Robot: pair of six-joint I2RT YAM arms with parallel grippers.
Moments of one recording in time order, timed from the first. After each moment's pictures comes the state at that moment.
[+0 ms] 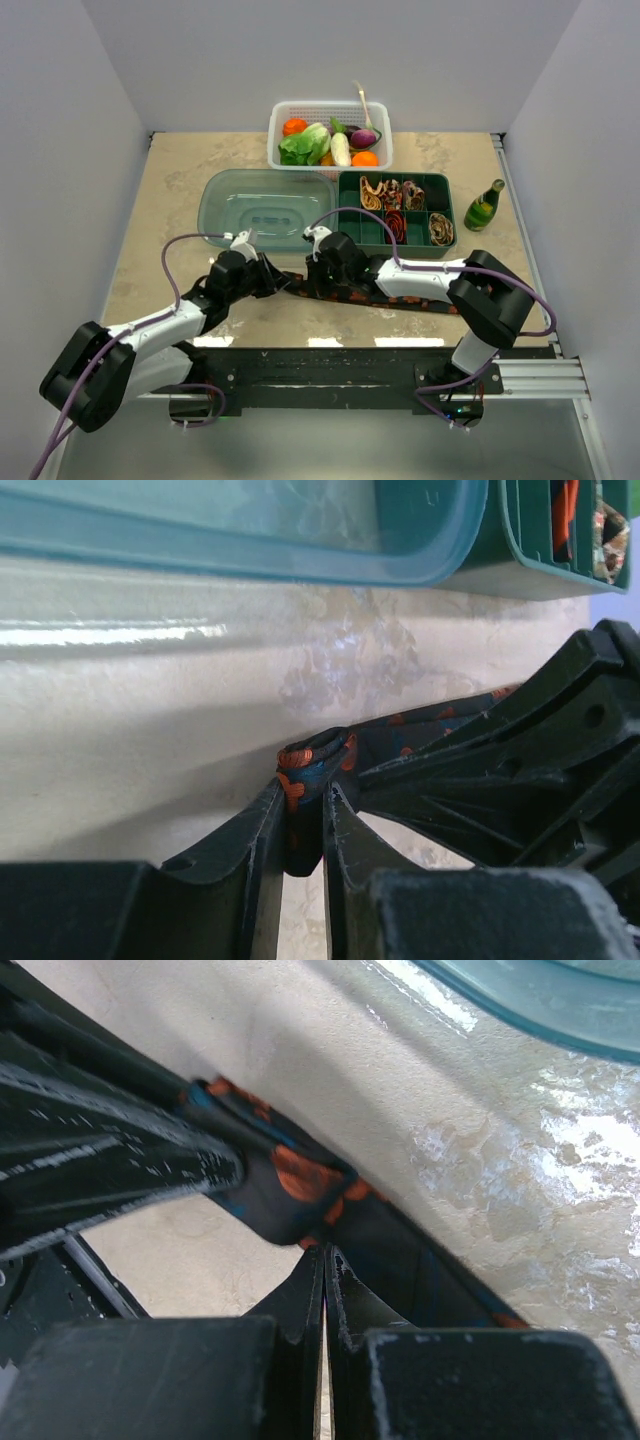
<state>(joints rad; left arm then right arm) -0.54 1.10 0.26 0.32 0.15 -0.80 0.92 1.66 0.87 0.05 -0.12 0.46</state>
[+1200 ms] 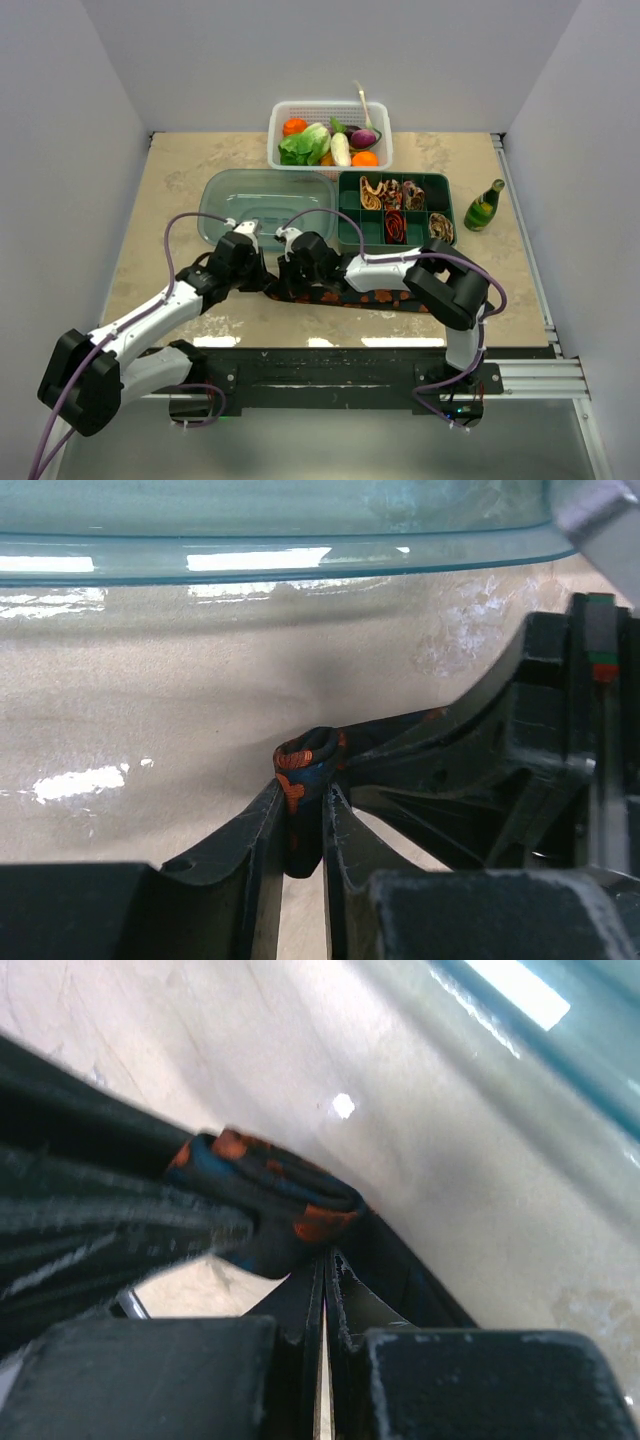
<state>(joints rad) -0.54 1.07 0.54 -0.31 -0.02 -0.53 0.98 1.90 1.04 0.17 -0.20 0.51</state>
